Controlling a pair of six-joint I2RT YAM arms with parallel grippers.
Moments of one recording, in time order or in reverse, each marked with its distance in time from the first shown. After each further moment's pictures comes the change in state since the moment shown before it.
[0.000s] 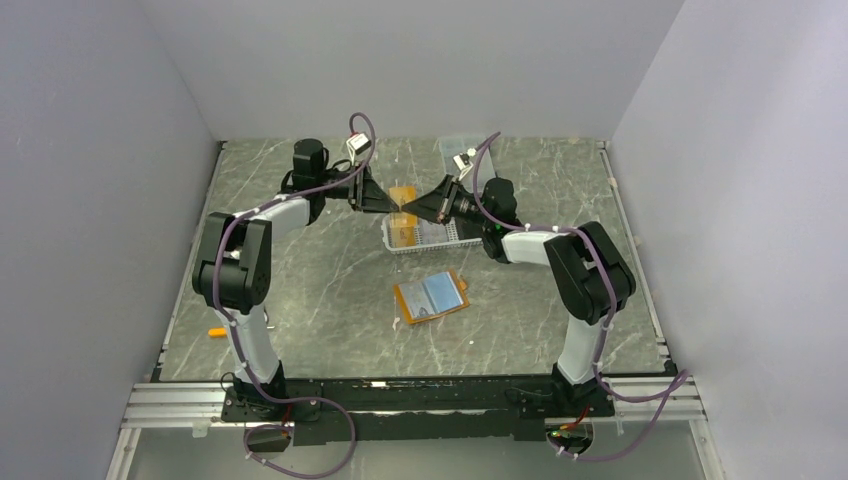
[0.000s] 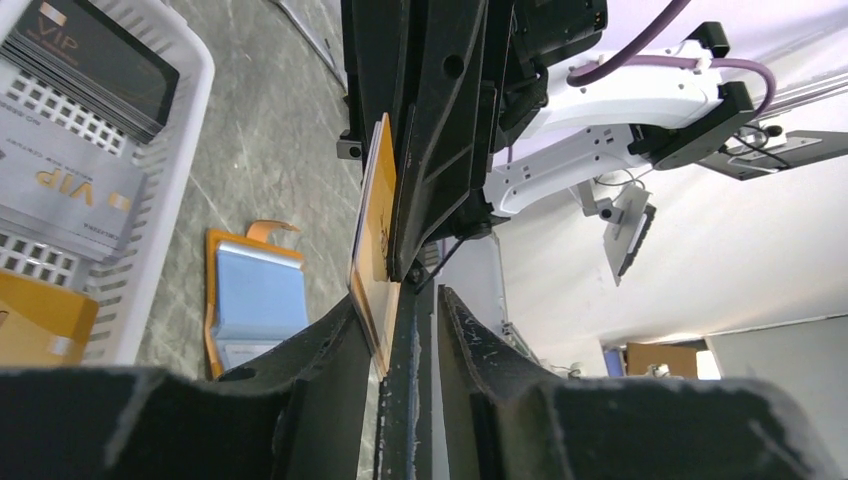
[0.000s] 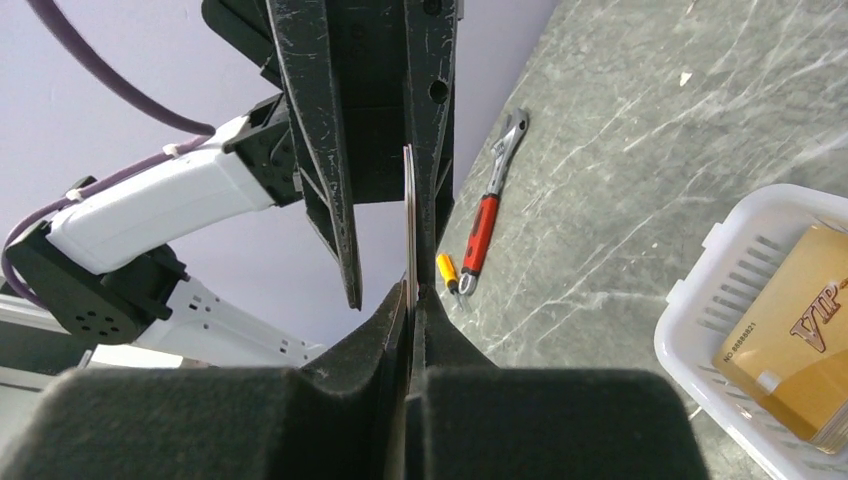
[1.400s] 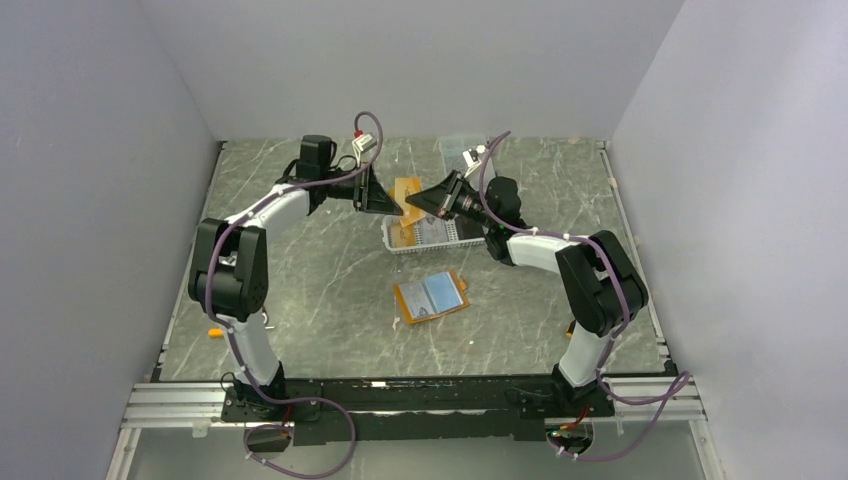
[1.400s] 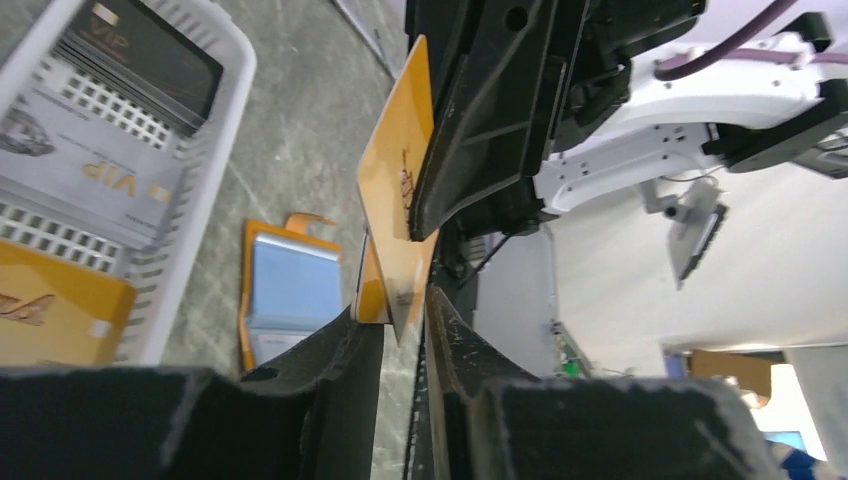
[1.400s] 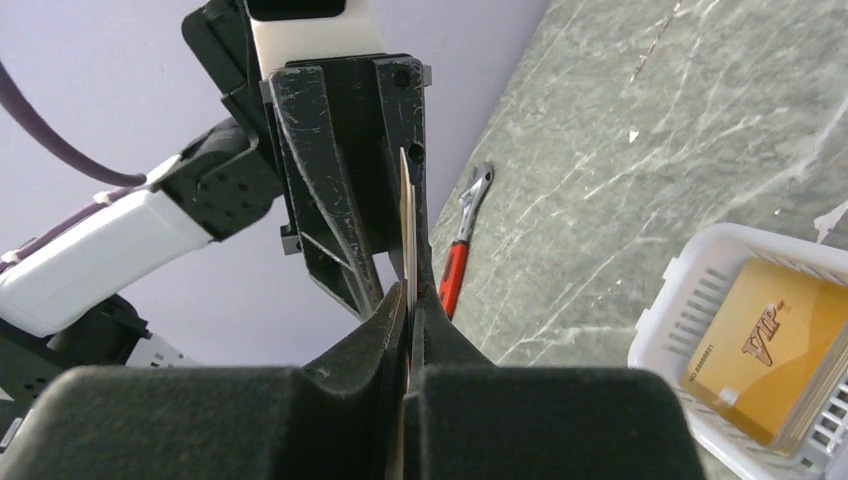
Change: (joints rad) left arm -0.024 -0.054 0.047 -0.336 -0.083 0.283; right arm 0.009 -0.102 -0.037 -0.090 0.156 -0.082
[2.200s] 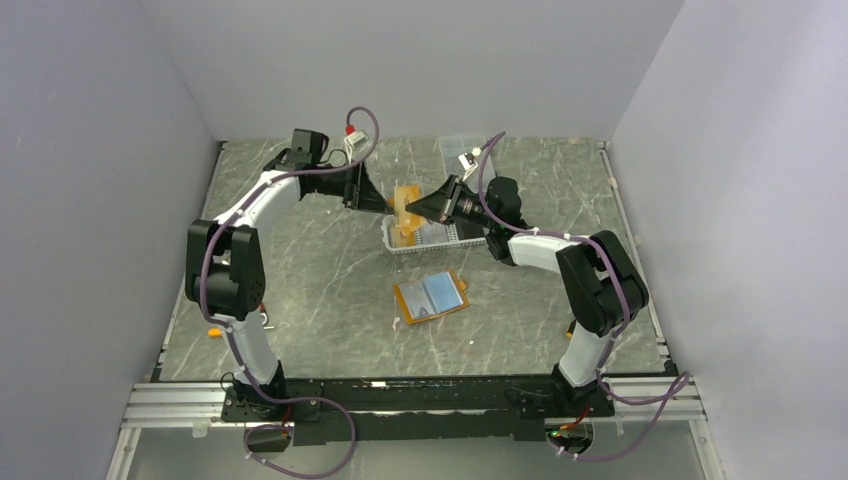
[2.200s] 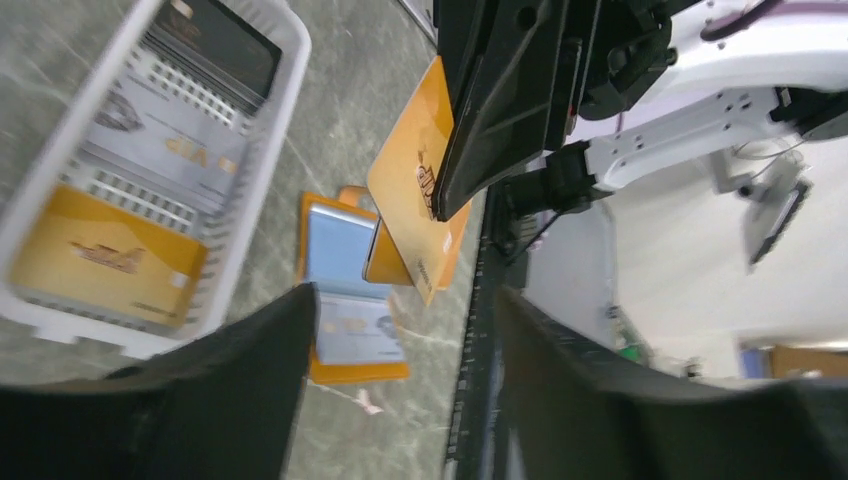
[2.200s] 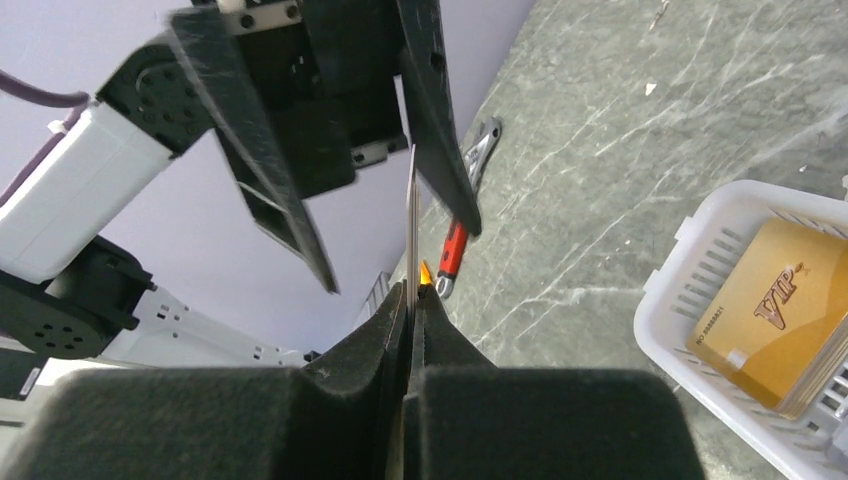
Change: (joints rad) left arm 0.037 0.000 0.167 -0.535 -0.072 0.463; right arm -0.005 -0.003 0.003 -0.027 -0.094 -0.018
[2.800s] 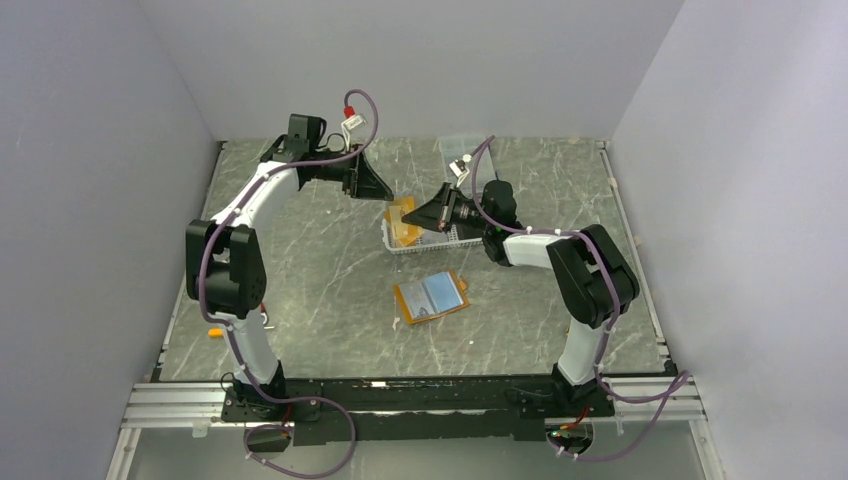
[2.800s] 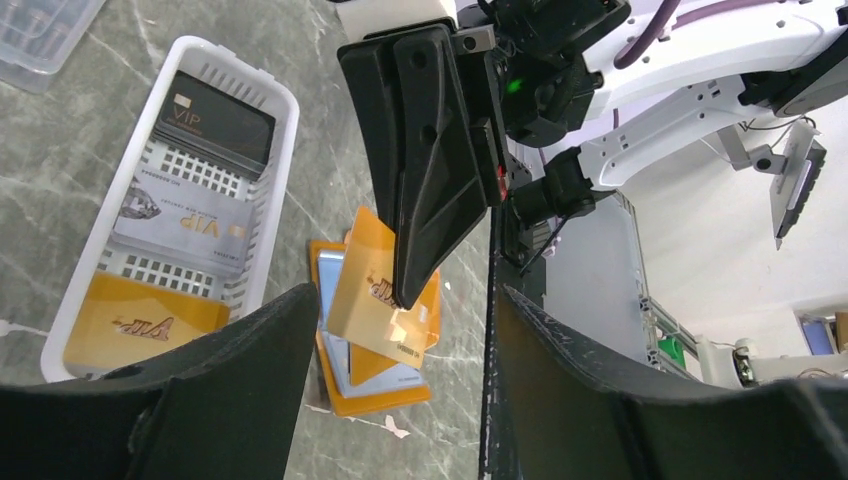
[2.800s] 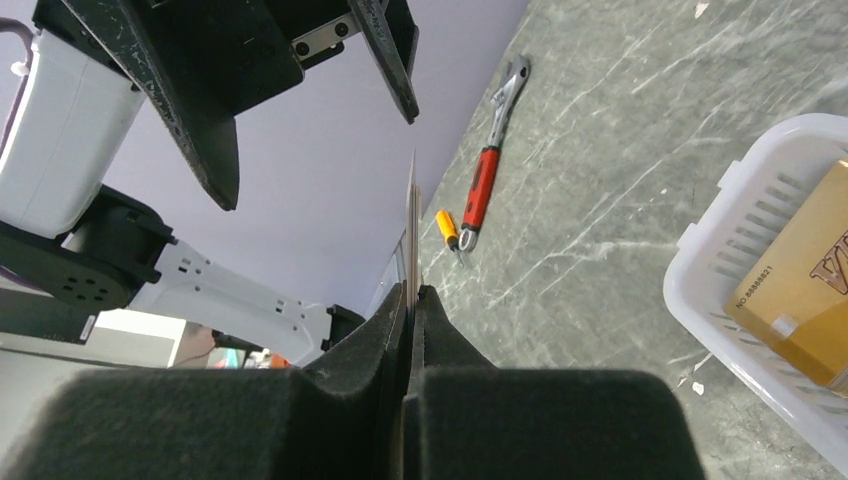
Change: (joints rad) left arm 0.011 0.015 0.128 0.008 0.051 0.053; right arm 0.001 0.062 0.001 0.039 -0.122 0.056
